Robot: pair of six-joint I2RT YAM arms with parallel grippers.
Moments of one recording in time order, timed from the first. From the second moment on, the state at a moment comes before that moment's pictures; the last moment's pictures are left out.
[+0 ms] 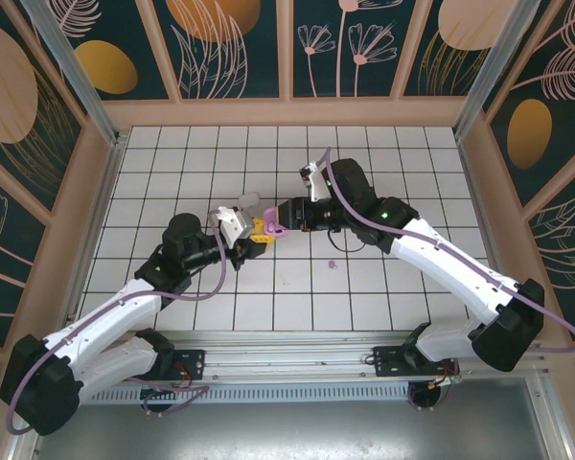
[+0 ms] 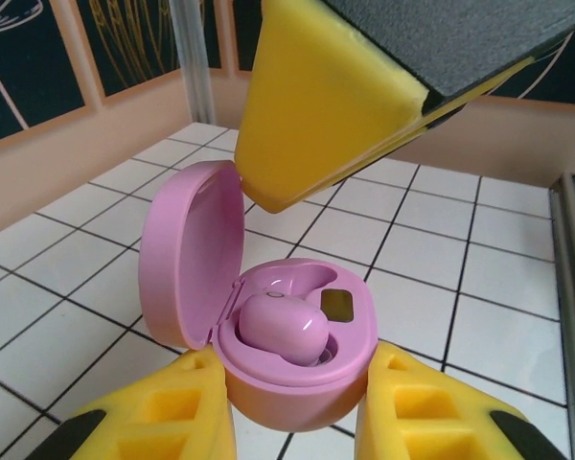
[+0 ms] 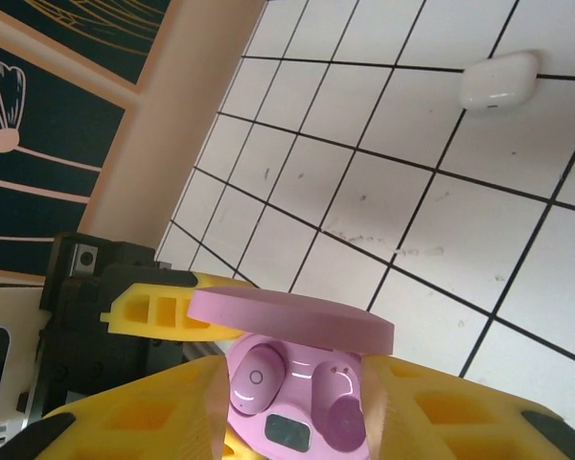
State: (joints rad) left arm -0.60 1.00 0.56 0.25 0.54 0.09; right arm 0.77 1.31 1.24 -0.52 -0.34 0.63
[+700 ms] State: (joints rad) left arm -0.60 1.36 0.60 0.51 0.75 -0.03; right arm 0.57 1.29 1.14 -0.50 -0.40 0.63
